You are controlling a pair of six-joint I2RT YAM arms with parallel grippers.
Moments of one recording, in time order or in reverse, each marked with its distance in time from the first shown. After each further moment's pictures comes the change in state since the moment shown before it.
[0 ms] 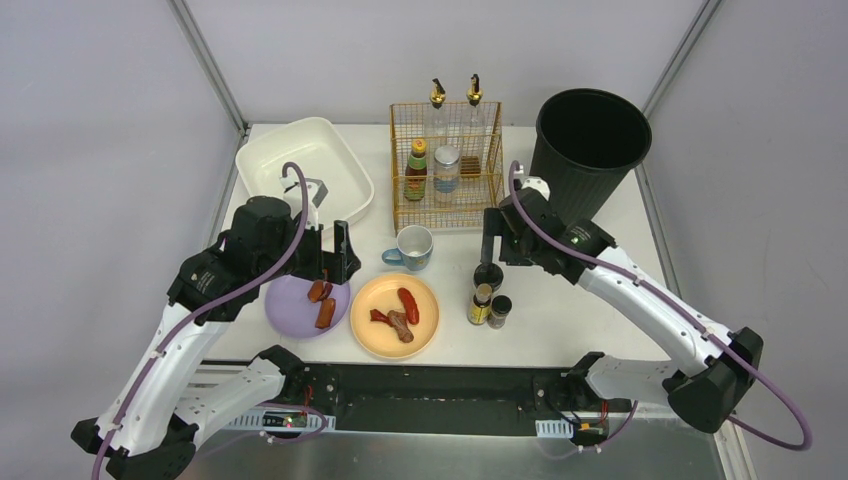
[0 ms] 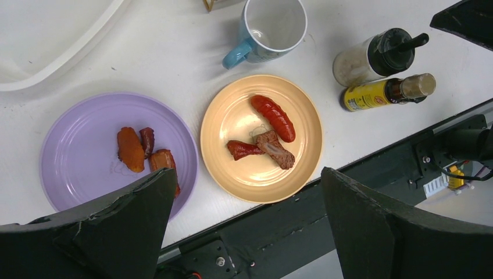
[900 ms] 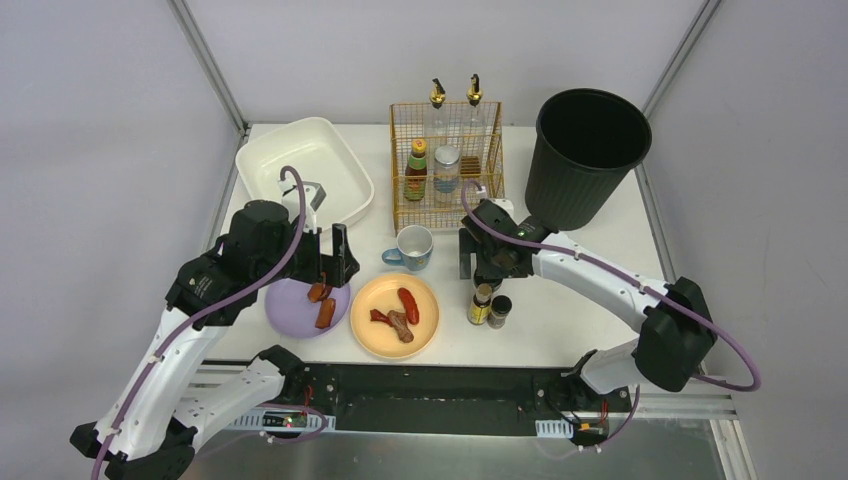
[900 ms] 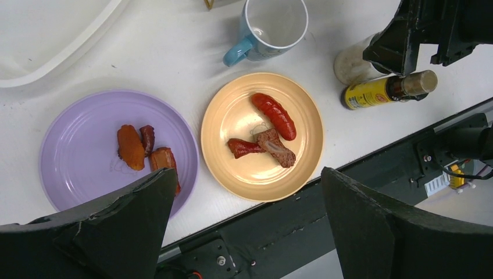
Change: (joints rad) left arm 0.000 -0.024 -0.016 0.000 0.000 -0.001; right arm 0.054 0.241 -0.042 0.053 -0.049 0.055
